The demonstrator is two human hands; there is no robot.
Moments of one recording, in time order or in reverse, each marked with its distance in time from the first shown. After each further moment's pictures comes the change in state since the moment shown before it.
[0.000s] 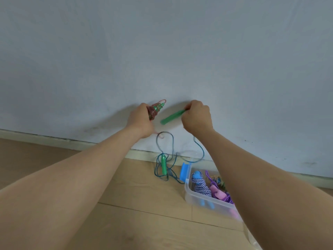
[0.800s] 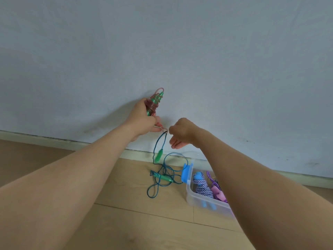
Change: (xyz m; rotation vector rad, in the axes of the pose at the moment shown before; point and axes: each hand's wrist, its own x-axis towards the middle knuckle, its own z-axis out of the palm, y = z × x) left_hand -0.006 0.014 -0.016 -0.624 -0.182 -0.037; right_hand -0.010 -0.002 0.028 0.158 -0.602 0.174
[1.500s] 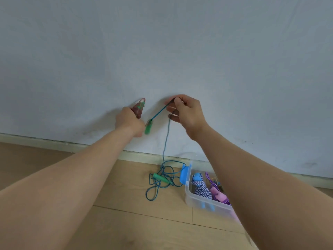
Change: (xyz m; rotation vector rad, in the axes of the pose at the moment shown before) left_hand 0.013 -0.016 -0.019 0.338 0.302 -0.274; right_hand -0.004 -0.019 -0.016 0.688 0.293 -0.389
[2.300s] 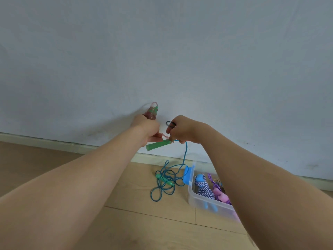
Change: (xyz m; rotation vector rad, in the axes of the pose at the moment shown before) left_hand -0.032 0.019 0.016 -0.365 -0.180 -0.149; right_hand -0.009 -0.005 0.008 -0.883 -0.406 0.283
